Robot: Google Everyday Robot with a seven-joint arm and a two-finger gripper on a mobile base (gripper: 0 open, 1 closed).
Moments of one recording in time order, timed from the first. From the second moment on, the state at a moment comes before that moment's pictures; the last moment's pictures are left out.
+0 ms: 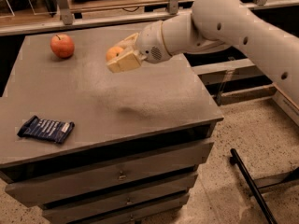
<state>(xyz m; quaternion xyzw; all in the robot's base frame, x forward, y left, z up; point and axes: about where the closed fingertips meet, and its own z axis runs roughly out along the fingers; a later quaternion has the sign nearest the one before) 0.597 0.073 0.930 -0.56 0.63 0.30 0.44</state>
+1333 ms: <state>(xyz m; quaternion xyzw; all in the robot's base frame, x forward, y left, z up) 0.740 0.135 0.863 -0.58 0.65 0.27 0.40</state>
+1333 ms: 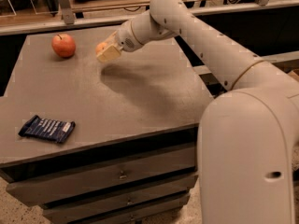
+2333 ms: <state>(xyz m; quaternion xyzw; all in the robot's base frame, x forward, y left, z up) 0.764 0.174 0.853 -0.54 0.63 0.31 0.46</state>
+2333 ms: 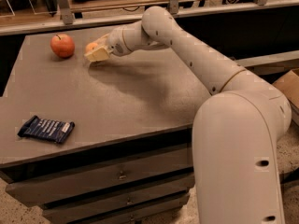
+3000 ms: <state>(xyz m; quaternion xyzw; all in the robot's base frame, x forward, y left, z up) 0.768 0.206 0.853 -0.54 0.62 0.34 0.46</state>
